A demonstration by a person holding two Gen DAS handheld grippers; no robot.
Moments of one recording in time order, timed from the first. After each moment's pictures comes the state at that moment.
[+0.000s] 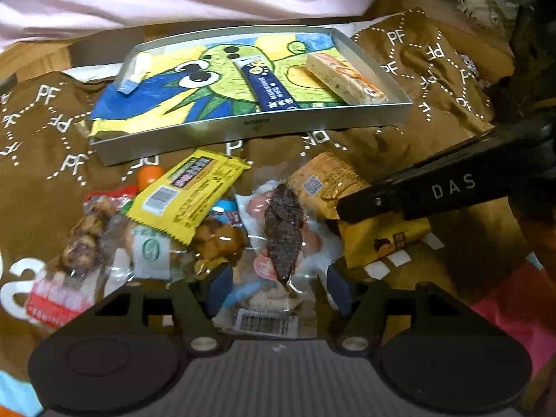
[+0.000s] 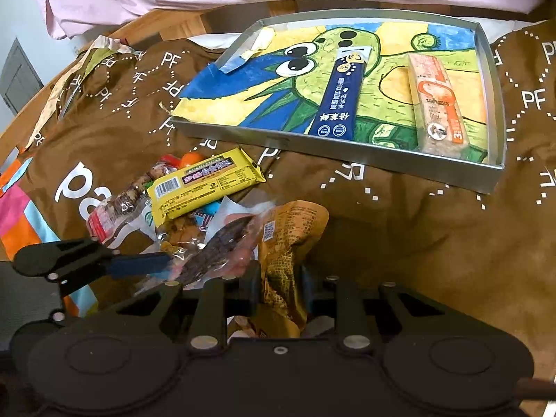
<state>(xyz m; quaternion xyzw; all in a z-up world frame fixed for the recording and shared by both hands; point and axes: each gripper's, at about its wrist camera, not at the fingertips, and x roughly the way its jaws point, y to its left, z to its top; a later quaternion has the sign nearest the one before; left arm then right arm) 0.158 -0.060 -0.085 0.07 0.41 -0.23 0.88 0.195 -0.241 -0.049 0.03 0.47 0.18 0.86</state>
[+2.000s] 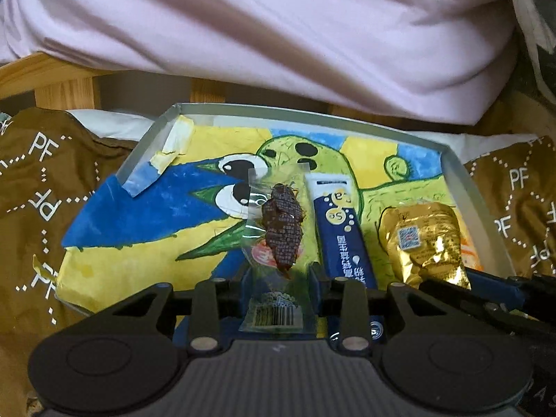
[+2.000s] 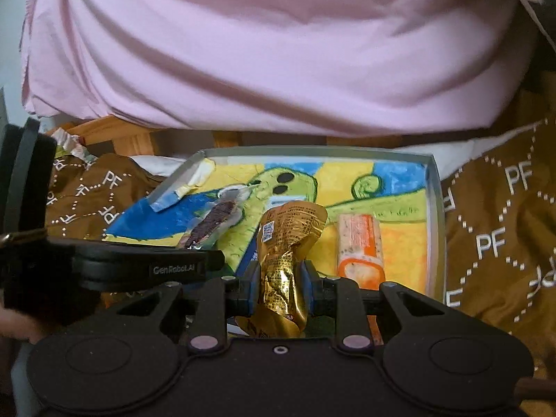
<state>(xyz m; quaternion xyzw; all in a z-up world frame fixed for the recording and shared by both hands) 0.314 -0.100 -0.070 -0.04 0.34 -0.10 0.93 0.268 -0.272 -0.038 0.02 0.28 0.12 0.95</state>
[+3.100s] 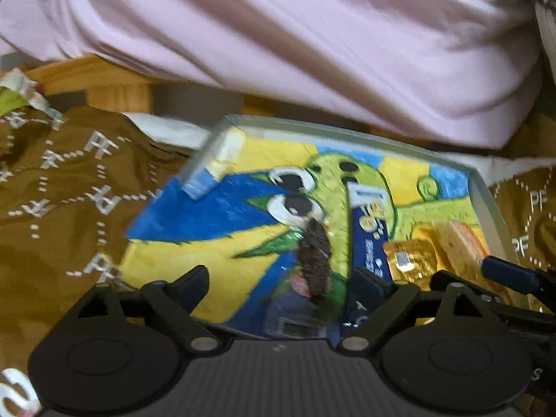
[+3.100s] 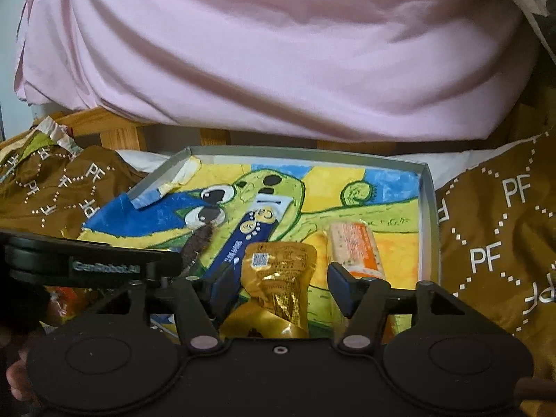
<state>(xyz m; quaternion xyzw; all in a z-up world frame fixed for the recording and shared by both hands) 0.291 -0.070 -0.052 -0.06 0.32 -0.03 0.94 0.274 -0.270 -0.039 -0.01 0.24 0.10 0.96</state>
